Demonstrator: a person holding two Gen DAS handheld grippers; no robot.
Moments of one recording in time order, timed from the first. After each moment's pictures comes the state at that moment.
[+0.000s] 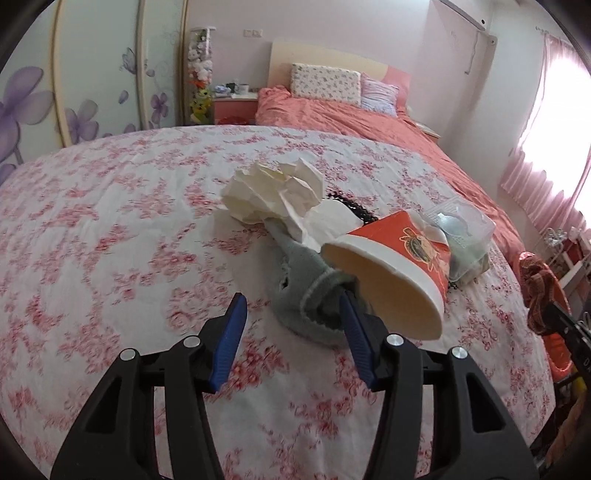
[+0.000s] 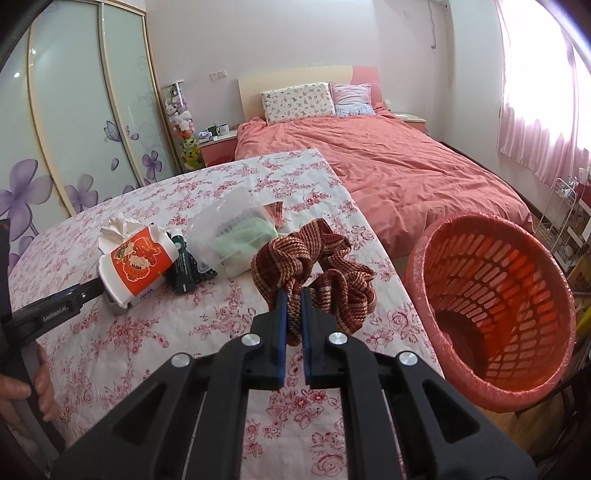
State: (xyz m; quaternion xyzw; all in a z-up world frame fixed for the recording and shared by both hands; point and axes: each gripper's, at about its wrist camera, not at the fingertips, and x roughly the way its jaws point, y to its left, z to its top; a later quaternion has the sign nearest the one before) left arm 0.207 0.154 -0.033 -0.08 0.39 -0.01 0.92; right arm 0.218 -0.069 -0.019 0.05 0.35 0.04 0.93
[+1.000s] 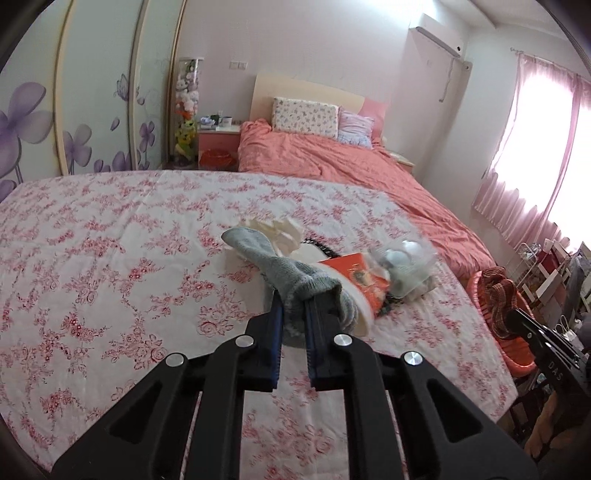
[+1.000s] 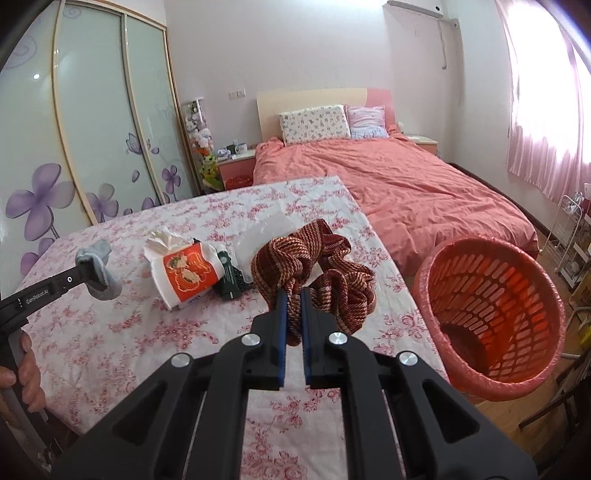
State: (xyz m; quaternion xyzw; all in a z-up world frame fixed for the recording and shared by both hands) left arm 0.150 0.164 0.031 -0.08 0.32 -0.04 0.94; right arm 0.171 -0.054 0.021 0.04 0.30 0.06 0.95
